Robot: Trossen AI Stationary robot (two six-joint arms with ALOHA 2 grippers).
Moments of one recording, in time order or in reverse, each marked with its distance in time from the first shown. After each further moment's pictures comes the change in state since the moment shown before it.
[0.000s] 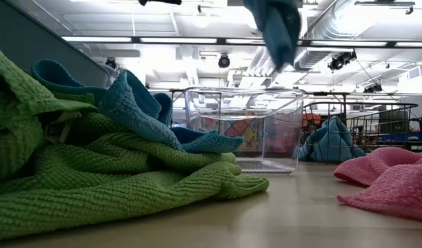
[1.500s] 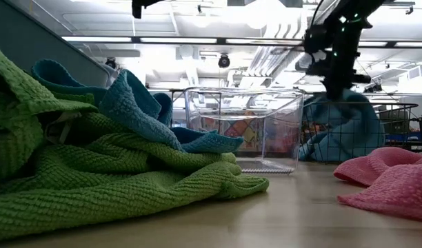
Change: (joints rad) left arm -0.024 -0.238 -0.506 0.681 0.100 -0.214; right arm -0.720 0.144 -0.313 -0.456 -0.189 0.248
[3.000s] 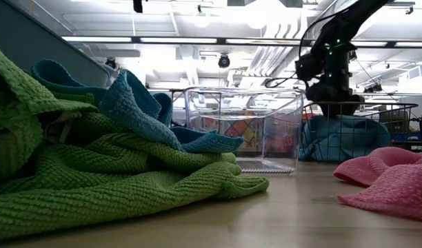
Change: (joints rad) left arm 0.000 0.000 -0.001 0.110 -0.008 -0.036; right arm -0.034 0.201 0.001 -0.036 -0.118 -0.161
